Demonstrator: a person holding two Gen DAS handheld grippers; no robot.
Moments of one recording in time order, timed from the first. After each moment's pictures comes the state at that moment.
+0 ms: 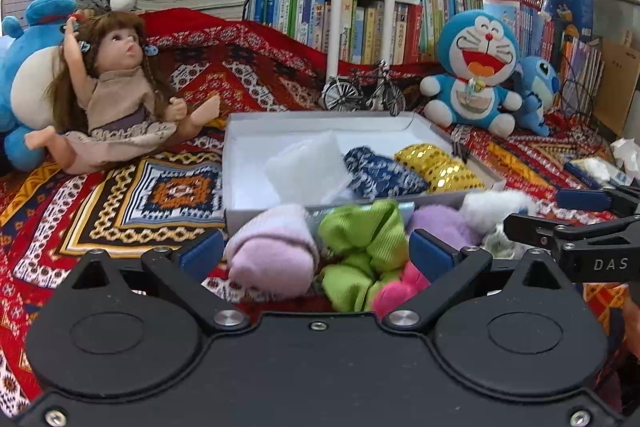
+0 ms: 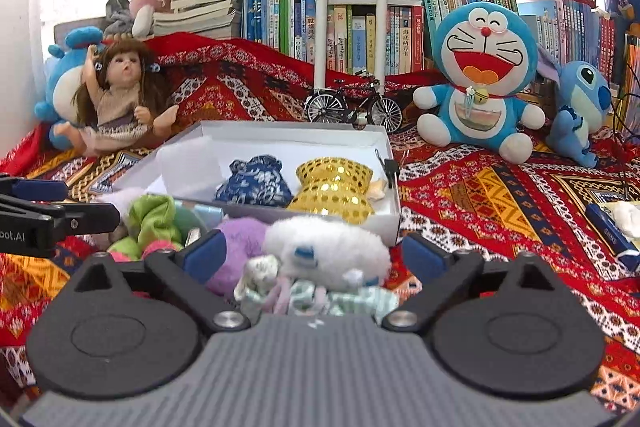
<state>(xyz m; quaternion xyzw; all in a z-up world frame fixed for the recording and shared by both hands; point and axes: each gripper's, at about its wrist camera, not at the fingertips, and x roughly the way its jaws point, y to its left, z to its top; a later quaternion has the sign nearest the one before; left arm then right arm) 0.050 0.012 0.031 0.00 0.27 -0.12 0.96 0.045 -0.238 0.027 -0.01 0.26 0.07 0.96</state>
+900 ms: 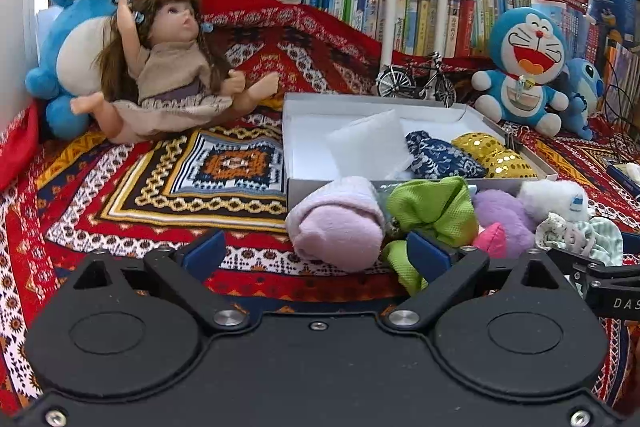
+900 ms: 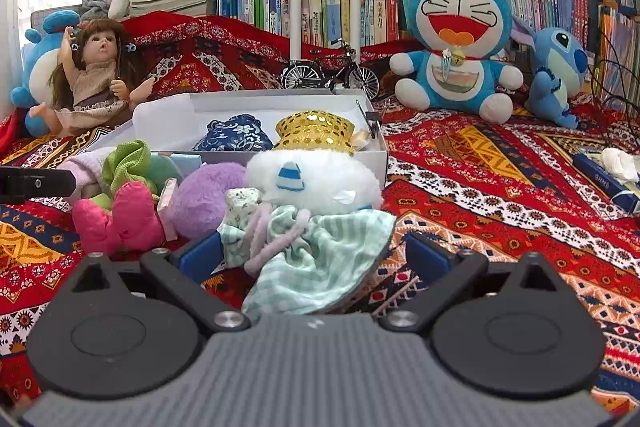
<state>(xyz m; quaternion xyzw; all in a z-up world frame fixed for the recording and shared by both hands) 0.055 0.037 0.011 -0.01 0.28 -0.06 0.96 0.037 -0.237 -0.012 0.01 0.27 0.03 0.96</state>
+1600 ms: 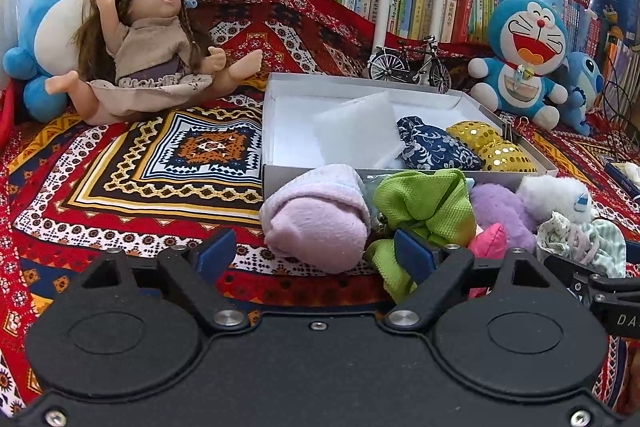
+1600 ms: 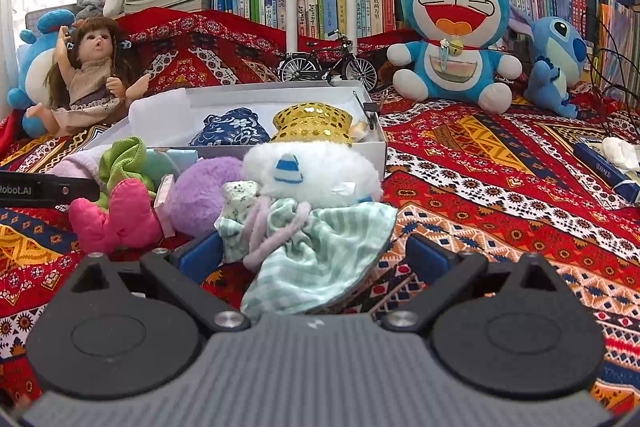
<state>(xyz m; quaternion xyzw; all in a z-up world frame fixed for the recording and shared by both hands) 0.075 0.024 0.000 -0.03 0.30 -0.07 0.95 0.038 -0.236 -0.014 0.01 0.28 0.03 0.96</state>
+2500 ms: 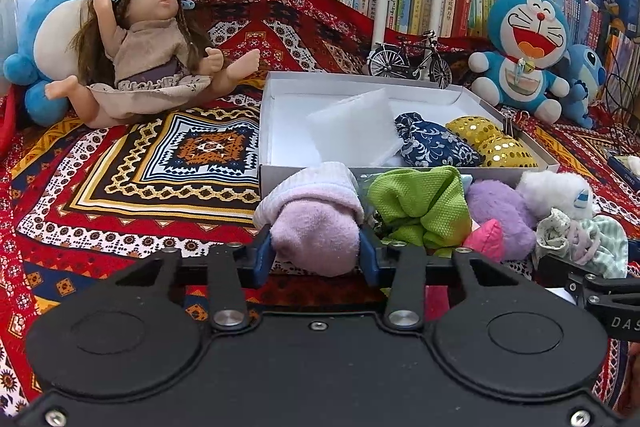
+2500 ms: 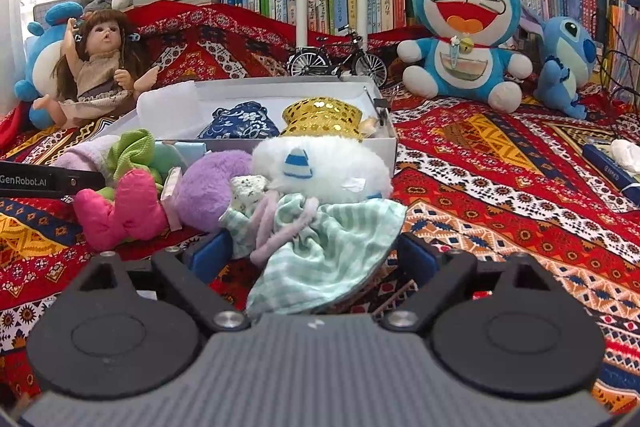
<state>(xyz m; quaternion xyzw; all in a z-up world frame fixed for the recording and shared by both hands) 0.072 0.019 0.003 -0.01 0.31 -0.06 0.95 0.040 -0.236 -0.014 0.01 0.29 0.04 0.96</state>
